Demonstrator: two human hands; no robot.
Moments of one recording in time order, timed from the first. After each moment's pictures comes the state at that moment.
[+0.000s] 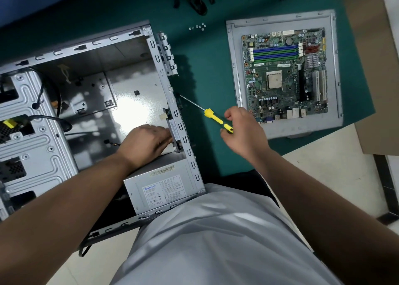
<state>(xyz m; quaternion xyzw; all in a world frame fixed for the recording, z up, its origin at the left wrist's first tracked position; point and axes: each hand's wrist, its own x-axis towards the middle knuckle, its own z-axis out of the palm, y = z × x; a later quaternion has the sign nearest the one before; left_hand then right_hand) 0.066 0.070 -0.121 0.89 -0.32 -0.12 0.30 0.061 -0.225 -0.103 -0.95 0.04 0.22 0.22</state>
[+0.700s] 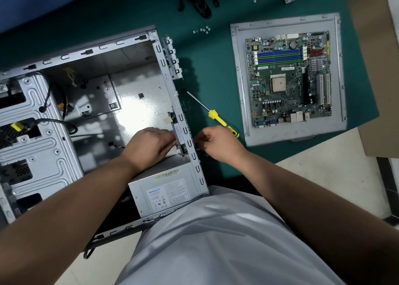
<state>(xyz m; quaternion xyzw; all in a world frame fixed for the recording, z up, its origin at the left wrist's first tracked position) 0.067 0.070 -0.116 0.89 -0.32 -0.13 0.30 0.060 -0.167 -0.112 -0.84 0.06 0.36 0.39</state>
